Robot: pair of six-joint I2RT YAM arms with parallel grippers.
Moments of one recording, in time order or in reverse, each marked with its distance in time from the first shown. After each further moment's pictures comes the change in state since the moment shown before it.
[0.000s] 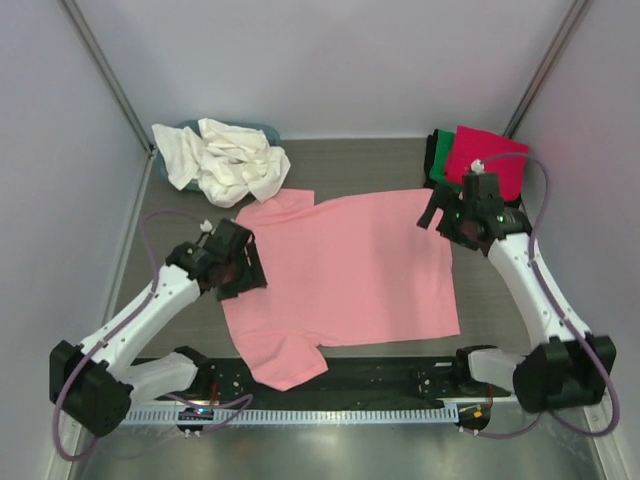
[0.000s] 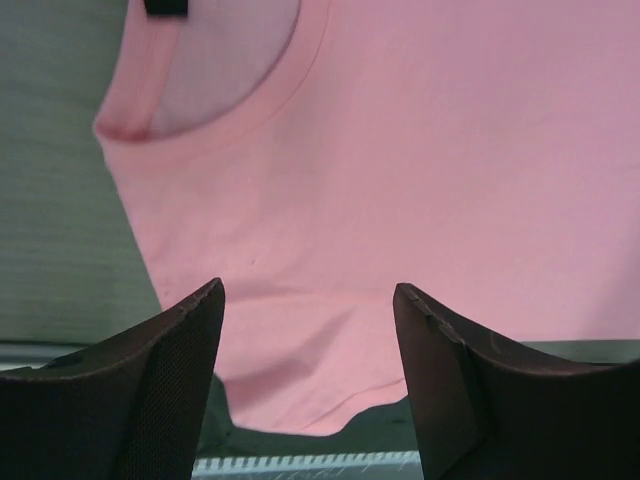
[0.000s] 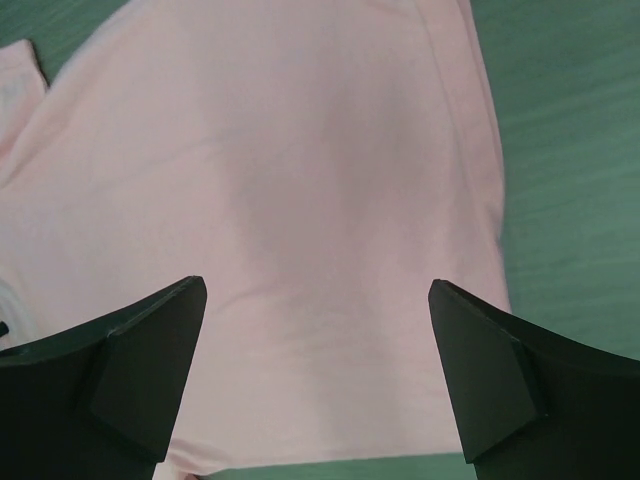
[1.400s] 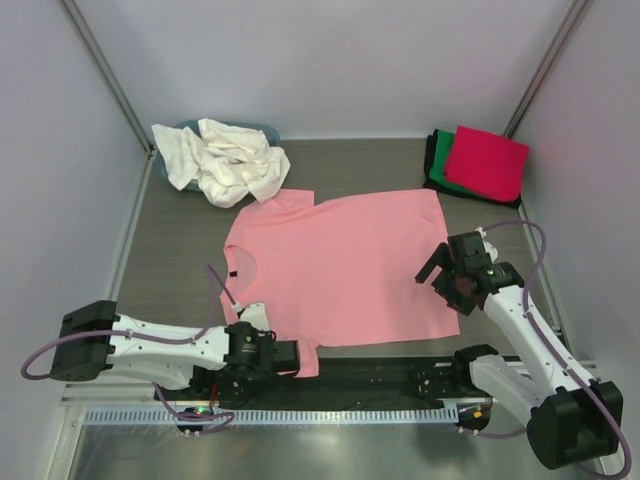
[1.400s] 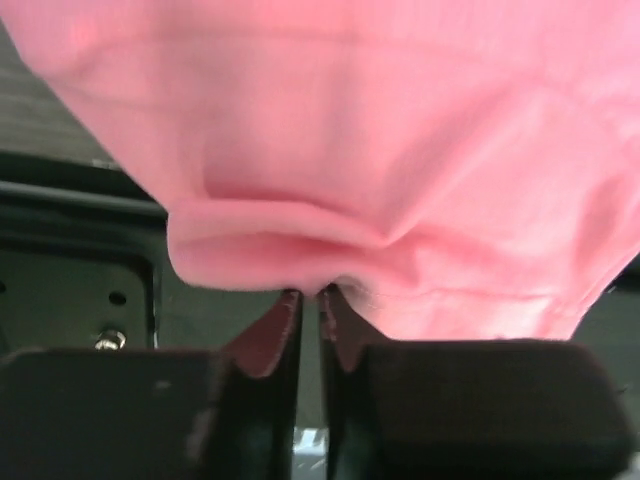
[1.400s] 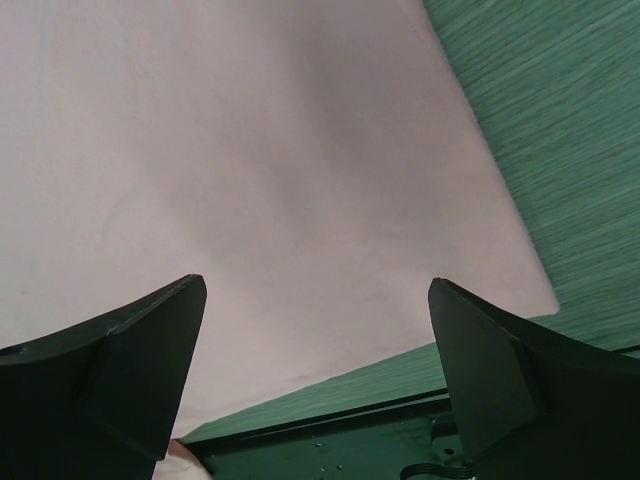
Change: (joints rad) left arm -1.053 -0.006 -0.417 -0.039 -0.253 -0.960; right arm 0.072 -0.410 -0.502 -0.134 0.098 0.344
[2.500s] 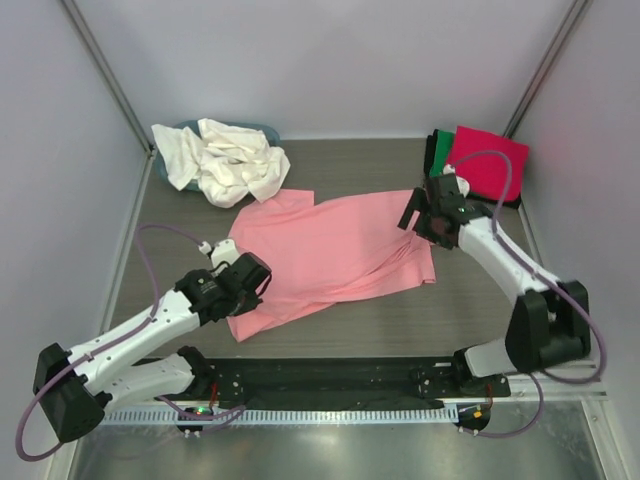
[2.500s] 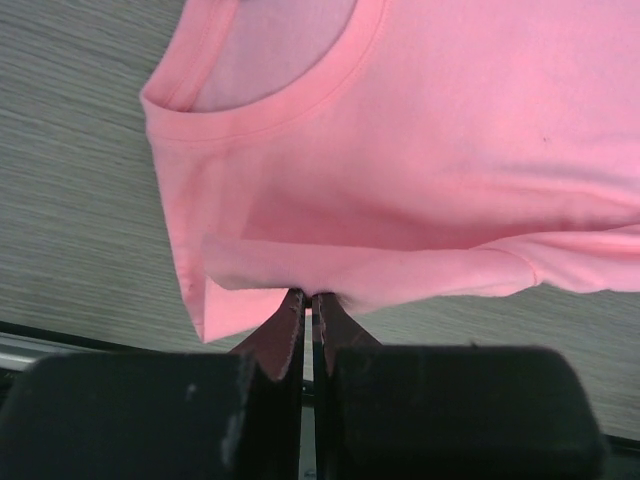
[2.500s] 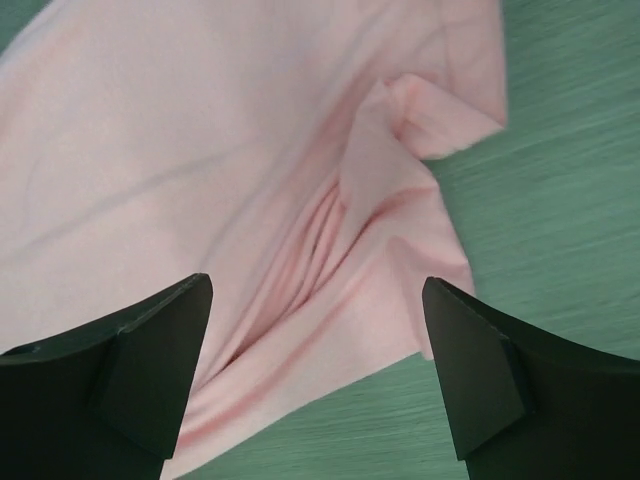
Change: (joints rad) left arm 0.690 -0.166 0.204 -0.006 -0.100 0.615; right arm 0.060 0.588 0.427 0.277 0.061 -0.219
